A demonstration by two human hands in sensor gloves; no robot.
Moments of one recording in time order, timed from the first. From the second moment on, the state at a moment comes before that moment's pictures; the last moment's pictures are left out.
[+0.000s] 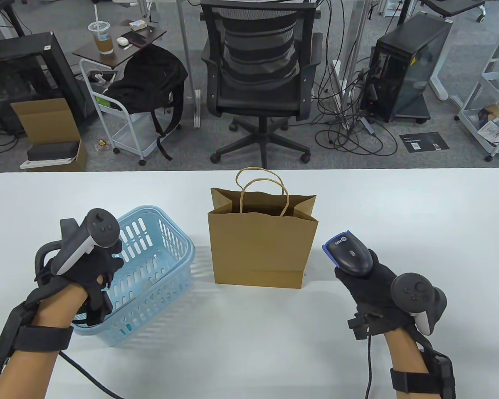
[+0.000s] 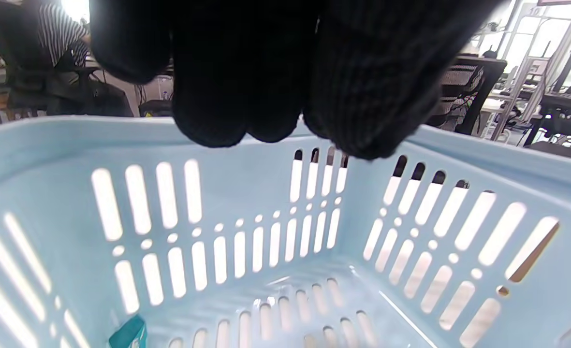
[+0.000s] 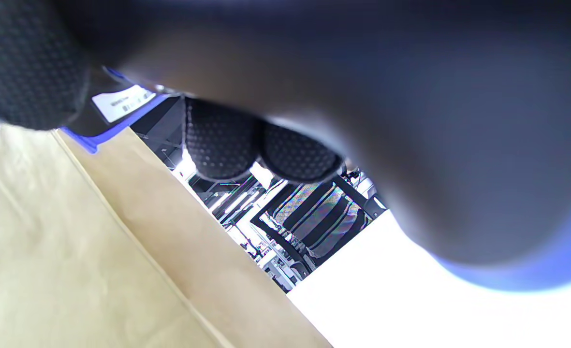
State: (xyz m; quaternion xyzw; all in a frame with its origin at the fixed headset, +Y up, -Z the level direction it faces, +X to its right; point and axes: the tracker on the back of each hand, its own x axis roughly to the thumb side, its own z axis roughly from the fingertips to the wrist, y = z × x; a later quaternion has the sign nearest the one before) left_hand -0.322 -0.580 -0.374 -0.11 0.10 0.03 0.99; right_hand 0.252 -0.692 -0.326 0.02 -0.19 0.90 0.39
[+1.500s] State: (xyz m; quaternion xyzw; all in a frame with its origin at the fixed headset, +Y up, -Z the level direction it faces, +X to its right) left_hand -0.374 -0.656 -0.412 -0.31 0.23 0.08 0.92; right_hand 0.254 -0.696 -0.329 0.01 -0.18 0.91 0.38
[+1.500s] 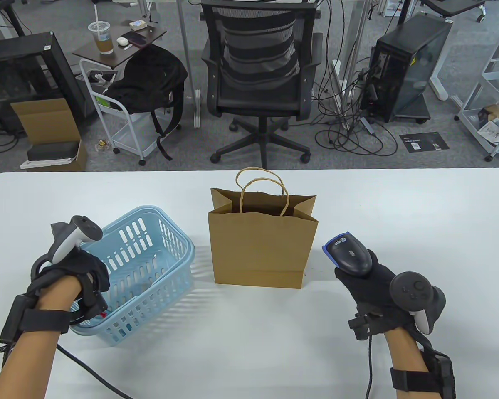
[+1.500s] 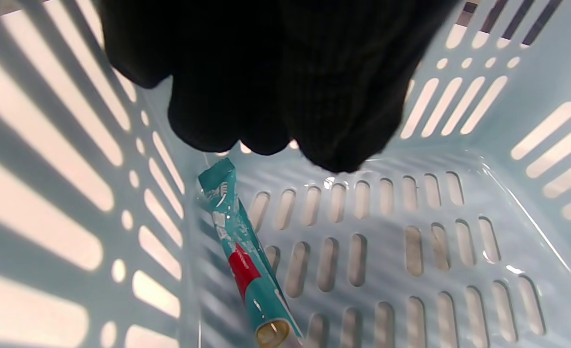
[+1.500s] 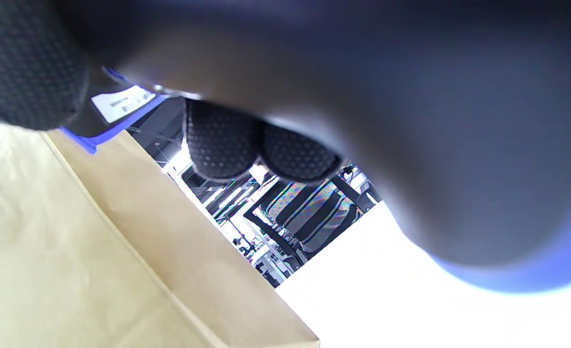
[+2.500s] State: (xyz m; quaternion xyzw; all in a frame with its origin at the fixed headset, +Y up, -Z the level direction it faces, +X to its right) left_hand -0.290 -0.660 -0.432 -0.18 0.06 -0.14 0.97; right_hand 0.251 -0.700 -0.330 0.02 -0.17 0.91 0.37
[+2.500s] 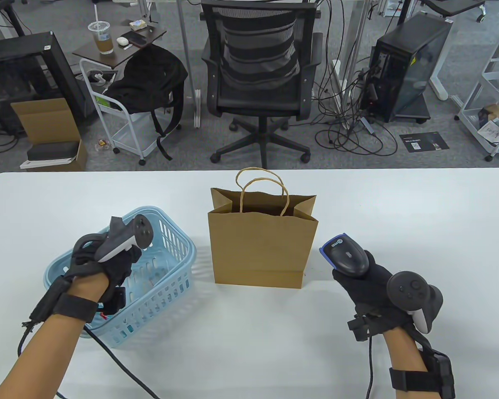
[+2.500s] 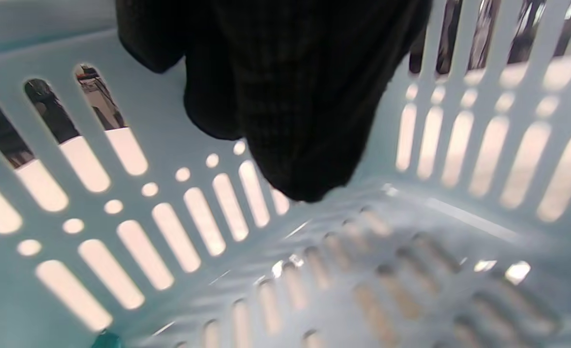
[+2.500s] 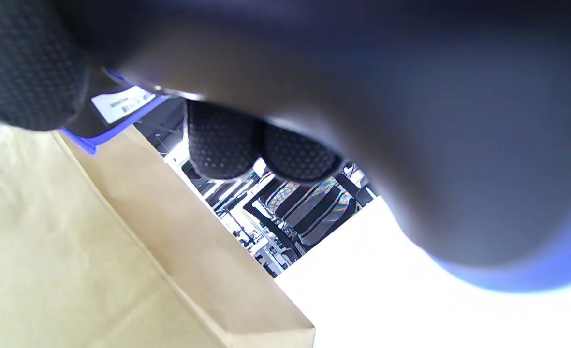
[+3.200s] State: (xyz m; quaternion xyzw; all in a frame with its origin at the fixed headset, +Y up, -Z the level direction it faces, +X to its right) left_hand -0.298 -0.741 -0.432 -0.40 0.06 -0.22 0.89; right_hand 0.251 -0.701 -0.332 0.02 -0.17 0.92 0.36
